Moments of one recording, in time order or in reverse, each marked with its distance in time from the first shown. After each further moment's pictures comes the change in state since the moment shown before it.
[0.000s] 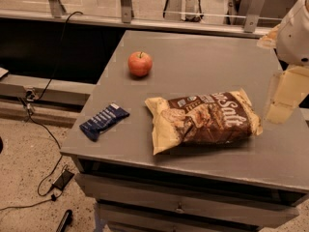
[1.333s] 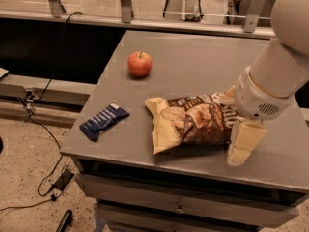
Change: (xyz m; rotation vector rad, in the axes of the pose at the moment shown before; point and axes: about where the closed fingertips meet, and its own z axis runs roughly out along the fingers) arm -0.008 0.054 0.110 -0.216 -0.029 -0.090
